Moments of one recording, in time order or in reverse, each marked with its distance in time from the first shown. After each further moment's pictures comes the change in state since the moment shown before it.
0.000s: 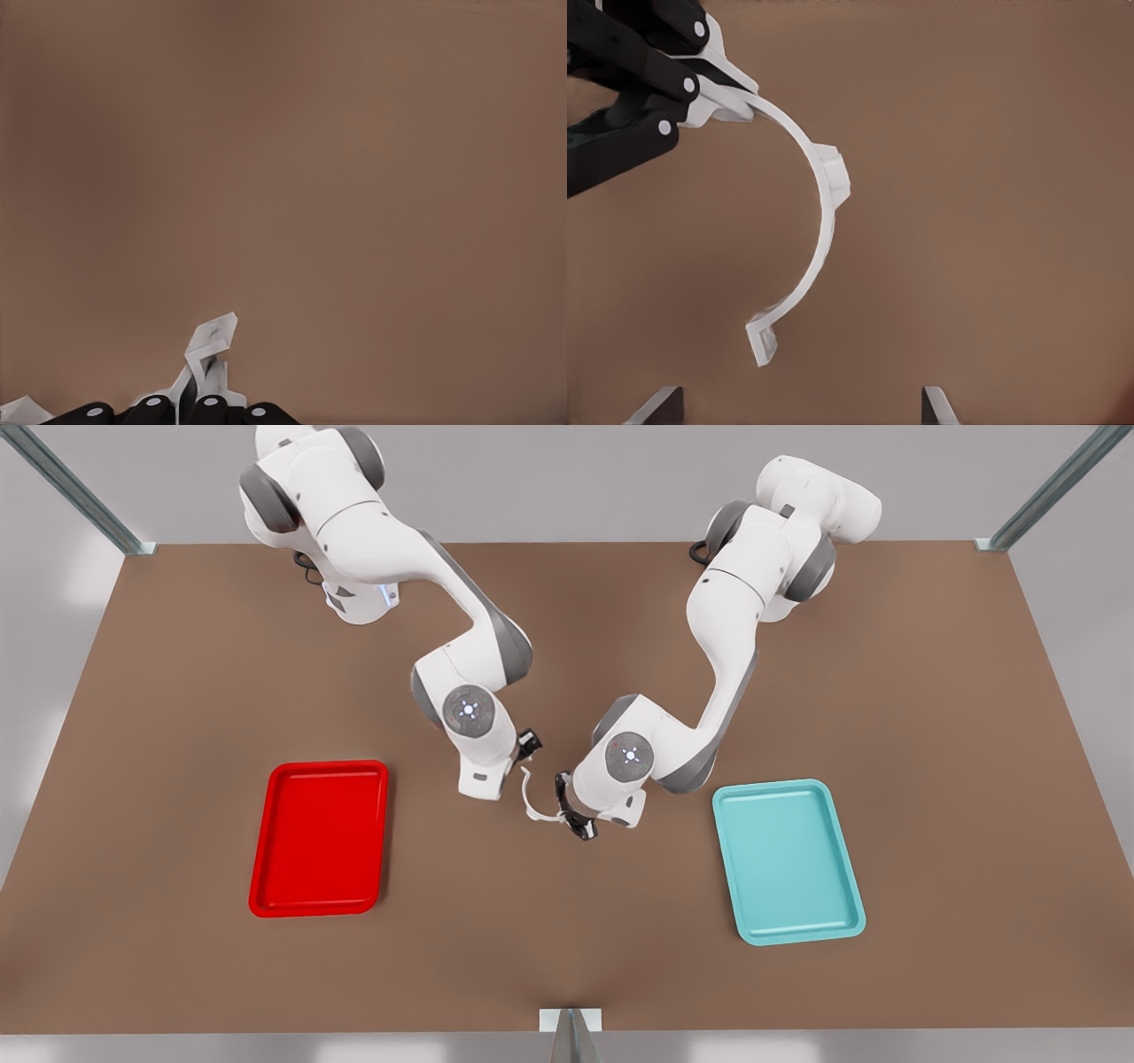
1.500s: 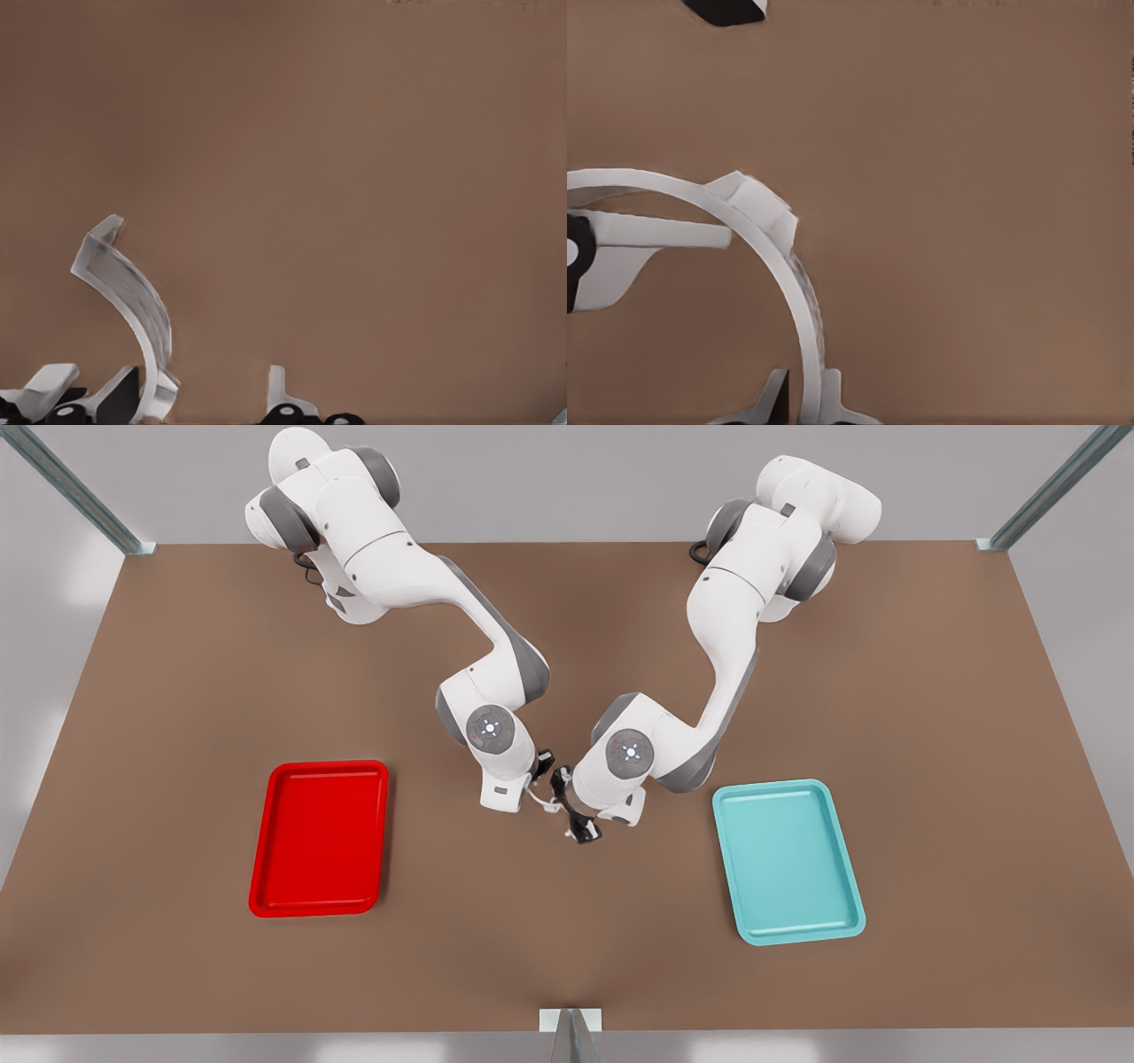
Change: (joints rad) left arm 0.000 -0.006 0.000 0.001 0.005 0.011 -0.022; right arm 0.022 0.101 -0.002 0.015 0.024 0.116 0.016
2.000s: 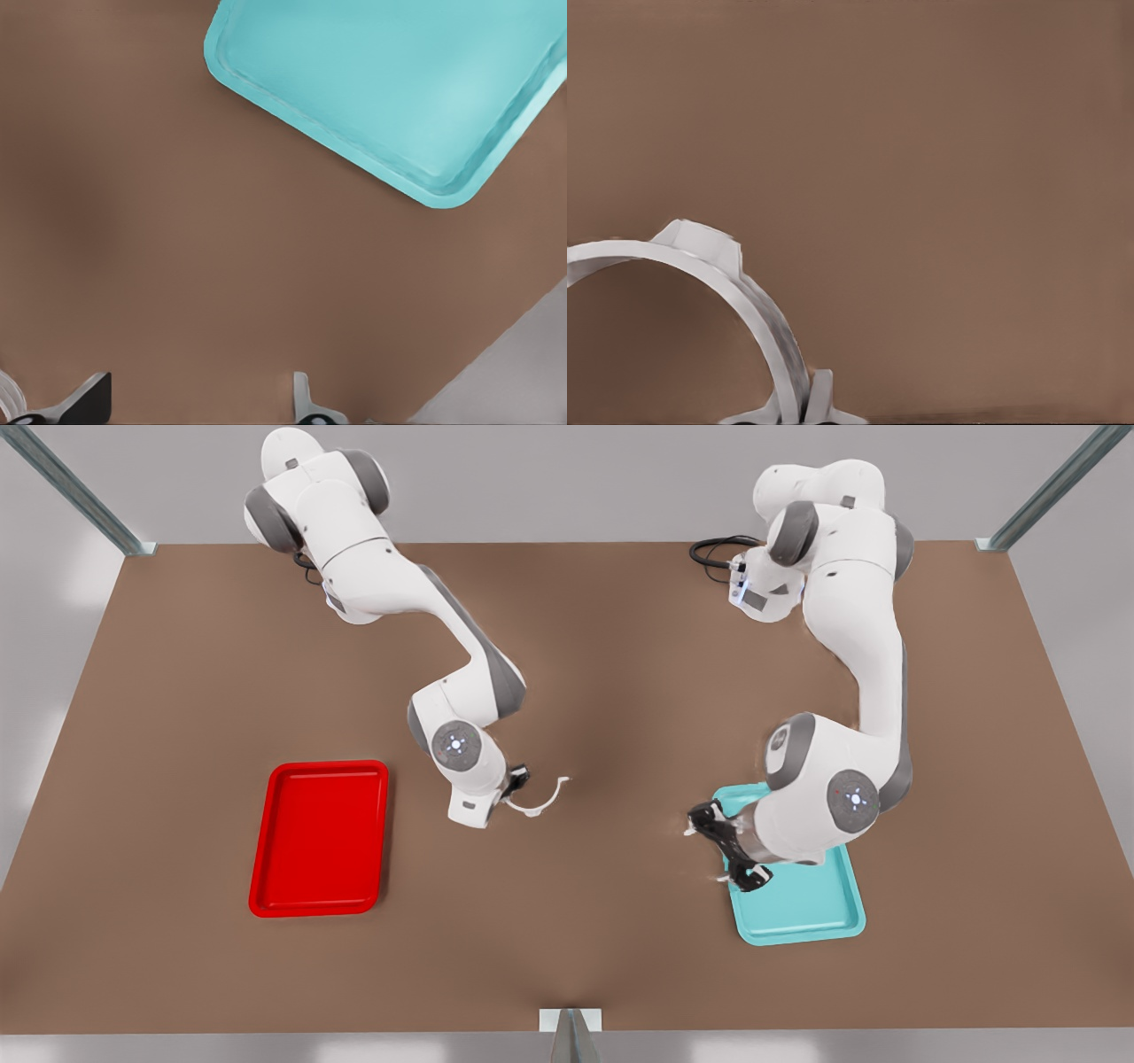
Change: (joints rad) left arm 0.387 -0.157 -0.002 0.074 -0.023 -0.332 0.184; right arm -0.103 -0.028 -0.007 -0.012 -0.004 -0.035 0.003
